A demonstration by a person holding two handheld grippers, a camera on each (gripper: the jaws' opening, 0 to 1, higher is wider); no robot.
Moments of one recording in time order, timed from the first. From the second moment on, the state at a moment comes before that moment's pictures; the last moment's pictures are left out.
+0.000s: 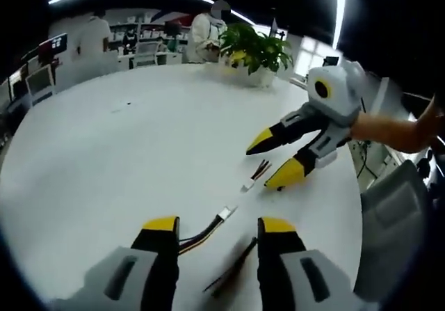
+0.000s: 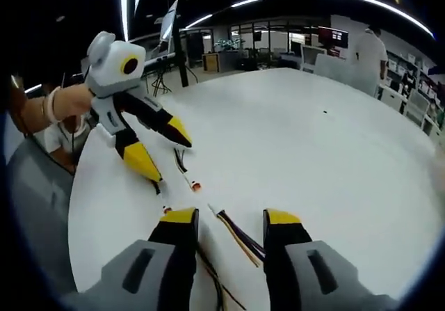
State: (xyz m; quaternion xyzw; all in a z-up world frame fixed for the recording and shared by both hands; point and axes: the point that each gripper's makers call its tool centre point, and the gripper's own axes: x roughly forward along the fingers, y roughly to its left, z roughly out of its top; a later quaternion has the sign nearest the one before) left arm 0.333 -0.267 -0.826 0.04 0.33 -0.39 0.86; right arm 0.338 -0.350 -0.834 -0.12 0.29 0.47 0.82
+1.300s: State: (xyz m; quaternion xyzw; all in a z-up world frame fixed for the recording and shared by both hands) left arm 0.337 -0.289 -0.839 0.10 0.24 -0.52 0.82; right arm 0.335 -0.350 -0.848 -0.16 0.22 0.57 0.77
